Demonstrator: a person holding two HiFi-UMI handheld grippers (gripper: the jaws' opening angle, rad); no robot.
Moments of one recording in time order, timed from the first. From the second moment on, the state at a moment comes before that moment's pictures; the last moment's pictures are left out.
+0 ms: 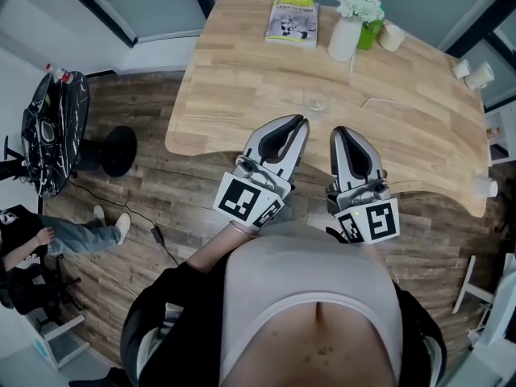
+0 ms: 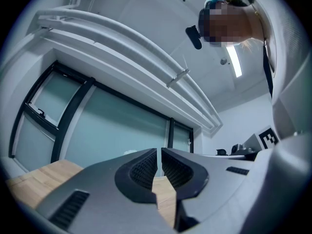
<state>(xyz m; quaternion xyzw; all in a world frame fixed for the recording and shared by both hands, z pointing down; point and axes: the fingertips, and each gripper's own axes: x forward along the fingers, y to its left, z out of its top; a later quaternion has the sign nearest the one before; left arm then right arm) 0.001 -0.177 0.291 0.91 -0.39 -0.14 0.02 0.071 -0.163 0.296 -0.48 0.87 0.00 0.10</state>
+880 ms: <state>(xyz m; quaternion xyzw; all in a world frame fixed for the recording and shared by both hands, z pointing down) -0.014 -0.276 0.298 0.92 -0.37 -0.13 0.03 0.061 -0.262 0.304 -0.51 0.85 0.00 0.10</state>
